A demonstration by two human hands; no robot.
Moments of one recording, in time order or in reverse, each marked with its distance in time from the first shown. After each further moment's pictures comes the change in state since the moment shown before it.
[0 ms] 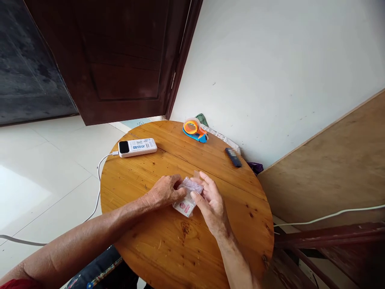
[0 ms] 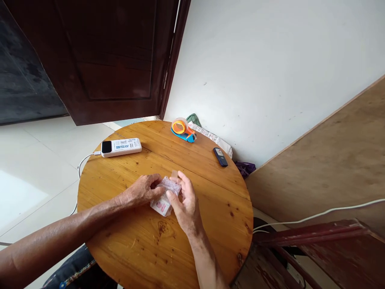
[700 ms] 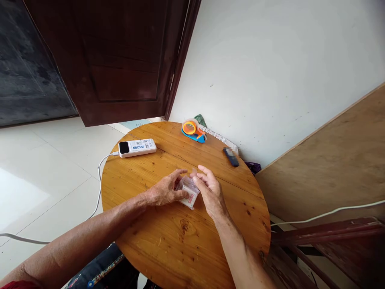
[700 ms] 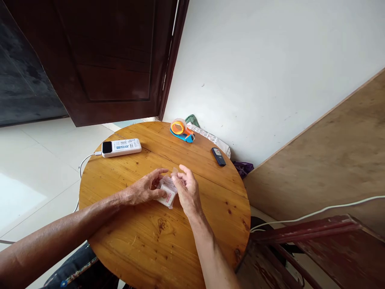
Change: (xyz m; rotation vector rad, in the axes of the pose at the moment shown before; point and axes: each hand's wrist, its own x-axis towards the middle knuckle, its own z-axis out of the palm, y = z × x) left_hand 0.005 -0.014 0.008 -0.557 -0.162 0.131; right_hand 0.035 0.011 -0.002 0.027 0.113 0.088
